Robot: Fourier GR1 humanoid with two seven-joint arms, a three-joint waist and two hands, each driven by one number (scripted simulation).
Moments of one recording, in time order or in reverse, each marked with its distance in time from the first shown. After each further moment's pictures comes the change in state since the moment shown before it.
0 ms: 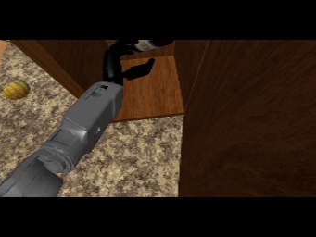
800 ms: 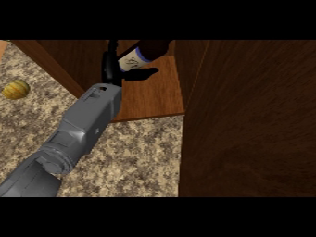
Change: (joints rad) left arm 0.020 0.006 0.007 -0.018 -0.009 0.018 -0.003; right arm 0.005 -0.002 -0.004 -0.002 -0.002 0.011 -0.007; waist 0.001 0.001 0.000
